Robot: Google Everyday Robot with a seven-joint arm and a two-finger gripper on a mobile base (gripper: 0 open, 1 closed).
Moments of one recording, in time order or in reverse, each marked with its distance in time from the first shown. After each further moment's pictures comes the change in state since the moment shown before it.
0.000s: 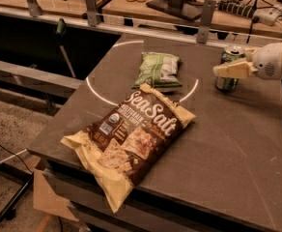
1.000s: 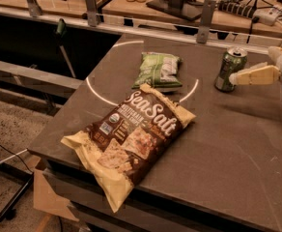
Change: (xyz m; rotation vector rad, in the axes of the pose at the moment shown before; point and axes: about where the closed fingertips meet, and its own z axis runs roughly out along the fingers) arm 0.009 -0.016 -0.059 0.148 -0.050 0.052
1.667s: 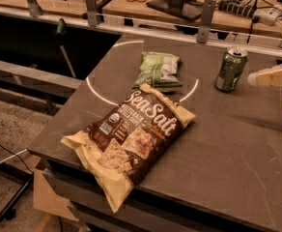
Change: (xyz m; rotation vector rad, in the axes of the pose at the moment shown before) arm -0.008 0.002 -0.057 0.105 0.013 0.004
